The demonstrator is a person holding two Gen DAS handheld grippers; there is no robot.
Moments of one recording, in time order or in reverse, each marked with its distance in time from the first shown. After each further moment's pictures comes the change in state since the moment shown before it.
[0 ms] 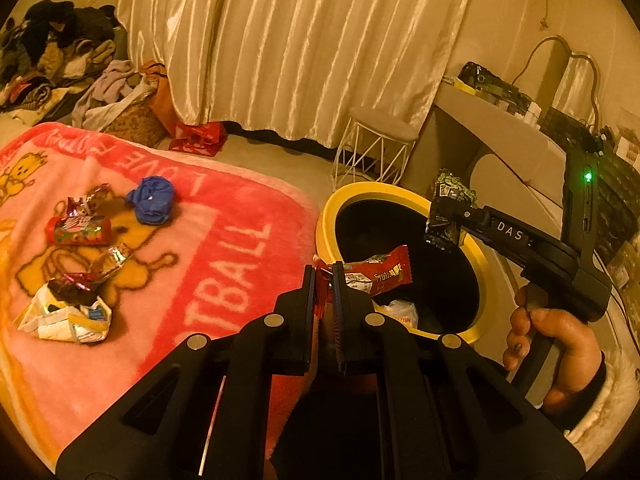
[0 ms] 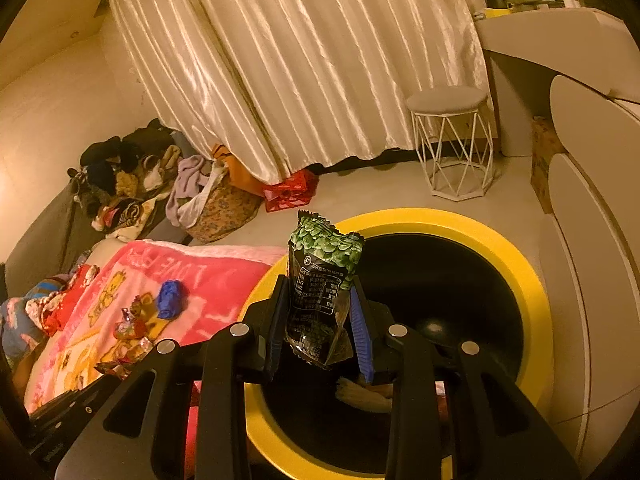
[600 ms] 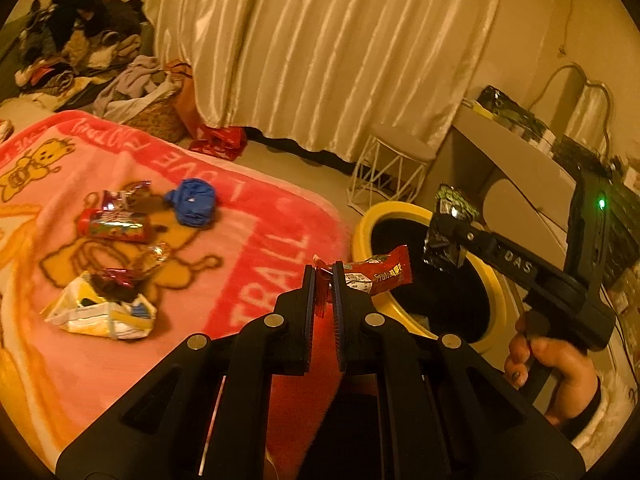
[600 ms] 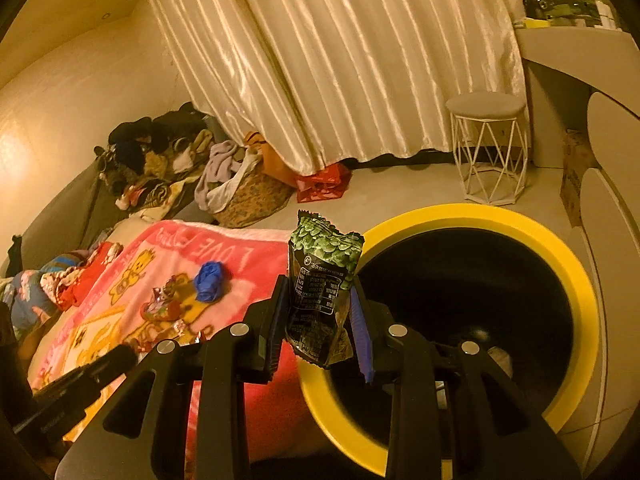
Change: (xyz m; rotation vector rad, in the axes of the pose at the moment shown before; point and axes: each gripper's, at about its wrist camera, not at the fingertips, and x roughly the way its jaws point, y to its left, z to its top) left arm -0.025 0.031 0.000 -0.072 -0.040 0.028; right arm 0.001 0.047 -0.008 -0.072 0.010 0.086
